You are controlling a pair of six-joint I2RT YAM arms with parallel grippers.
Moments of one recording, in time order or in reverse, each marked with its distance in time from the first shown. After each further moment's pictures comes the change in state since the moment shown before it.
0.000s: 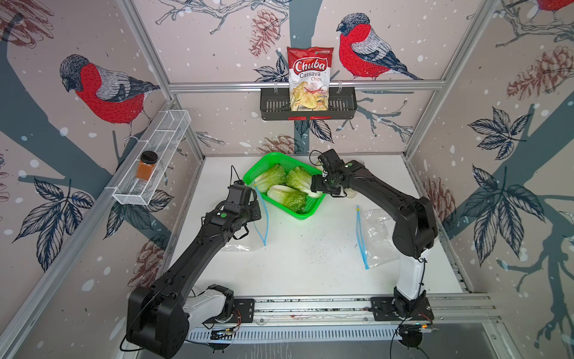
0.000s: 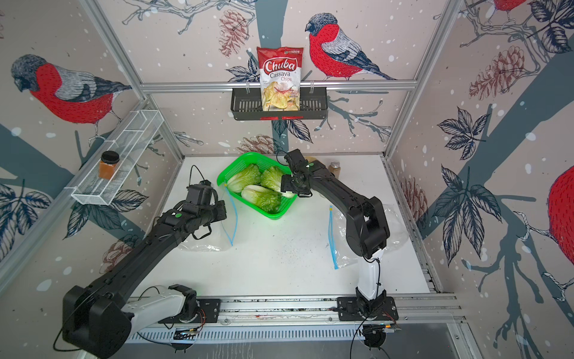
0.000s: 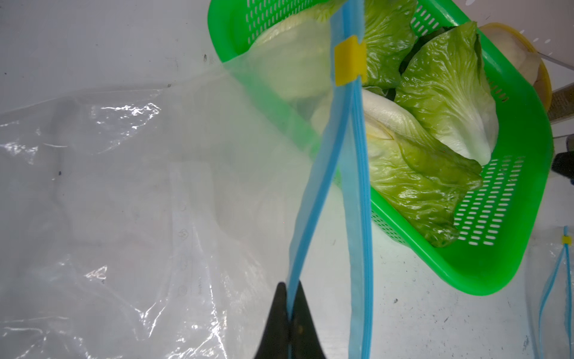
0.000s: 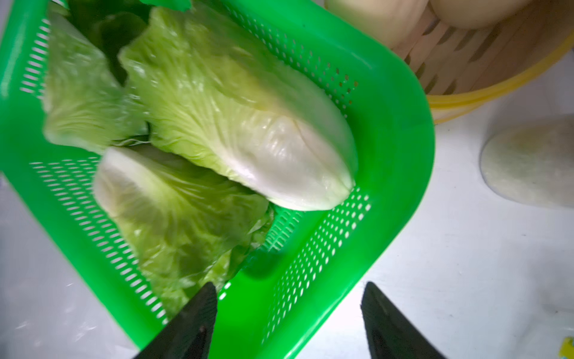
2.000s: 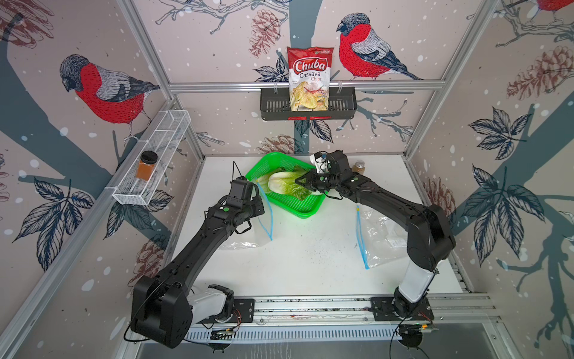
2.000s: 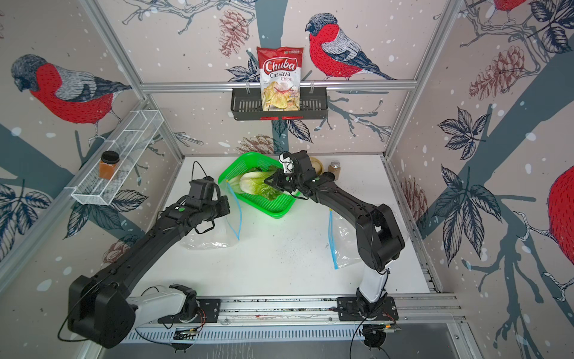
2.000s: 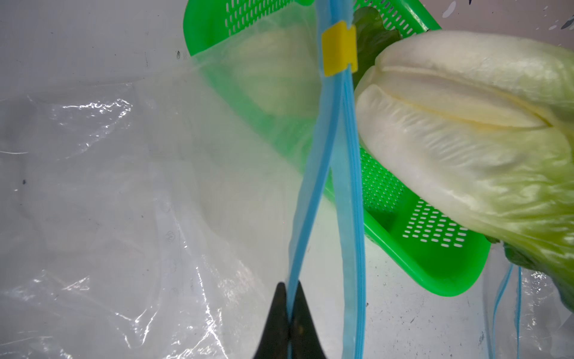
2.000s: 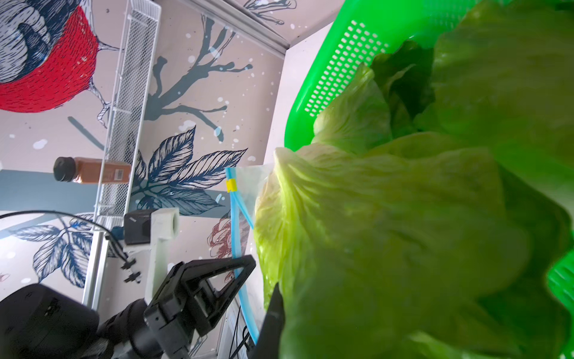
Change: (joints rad) left arm -0.001 0.062 0.063 0.006 0.045 -0.056; right arm 0.003 -0.151 -0.303 0.692 -0.518 0.248
